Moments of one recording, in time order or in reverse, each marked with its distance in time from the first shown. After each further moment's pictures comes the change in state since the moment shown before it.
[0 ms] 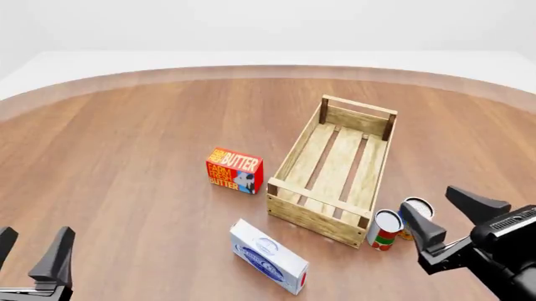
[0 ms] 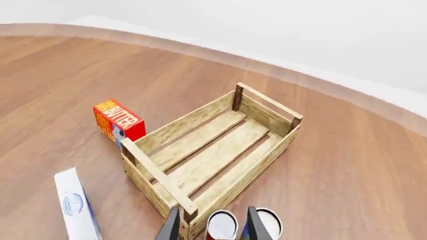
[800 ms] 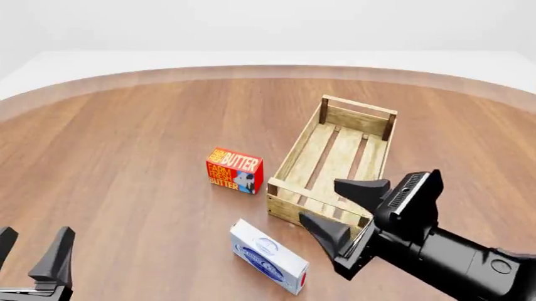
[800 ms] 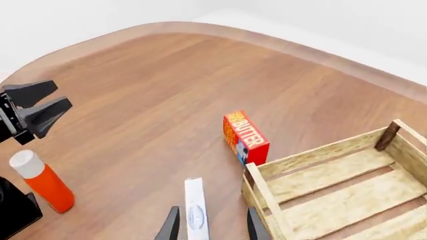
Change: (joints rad) left arm 0.000 0.000 0.000 0.000 0.000; right arm 0.502 0.381 -0.225 -0.093 0.129
